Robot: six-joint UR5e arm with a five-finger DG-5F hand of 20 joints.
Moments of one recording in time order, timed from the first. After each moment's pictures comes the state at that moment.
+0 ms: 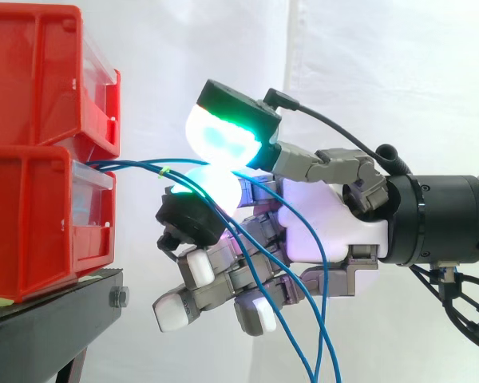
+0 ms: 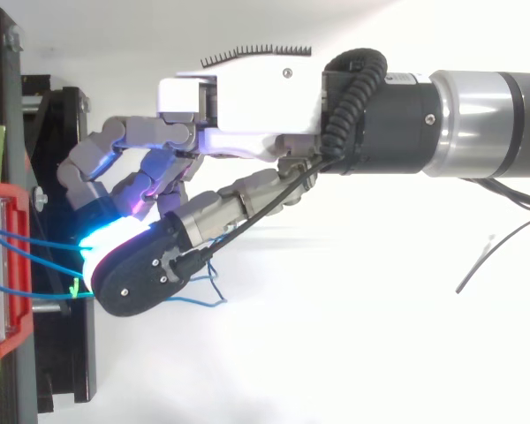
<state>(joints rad) 0.05 -2.40 -1.01 -2.85 -1.56 -0.10</state>
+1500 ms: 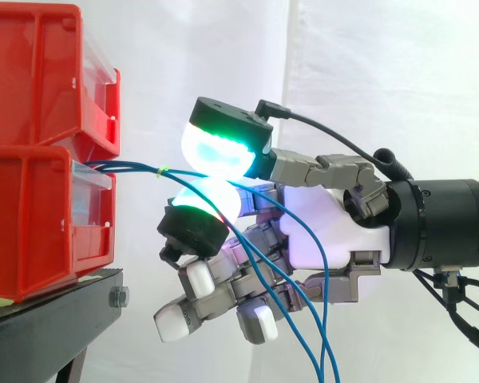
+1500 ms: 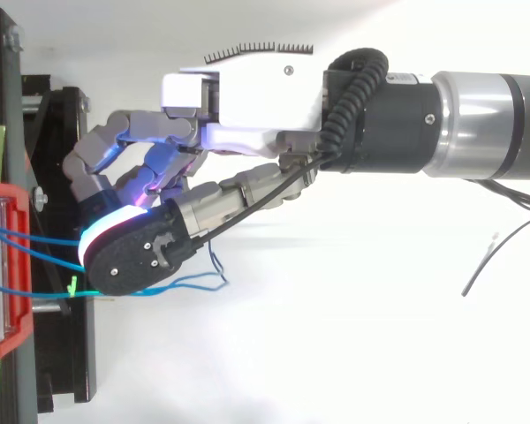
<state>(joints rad) 0.06 -2.40 -1.01 -2.87 -1.53 -0.09</state>
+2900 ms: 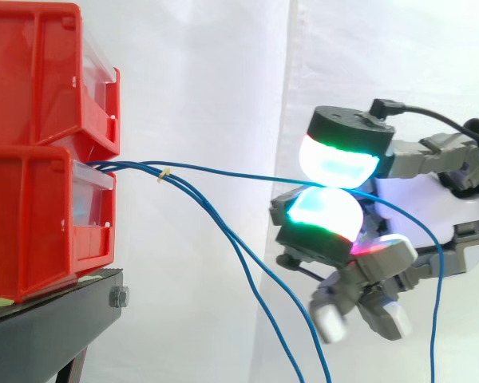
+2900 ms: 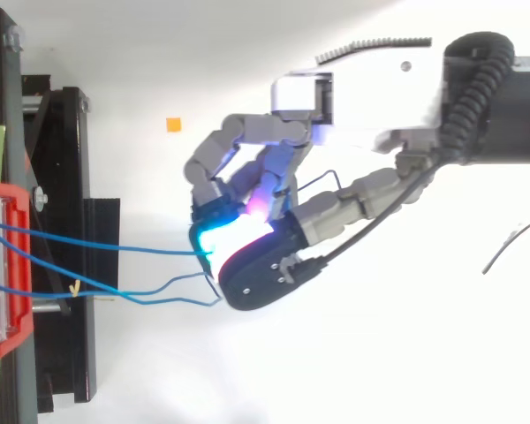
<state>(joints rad) 0.05 -2.22 -1.20 -3.03 -1.54 -0.20</state>
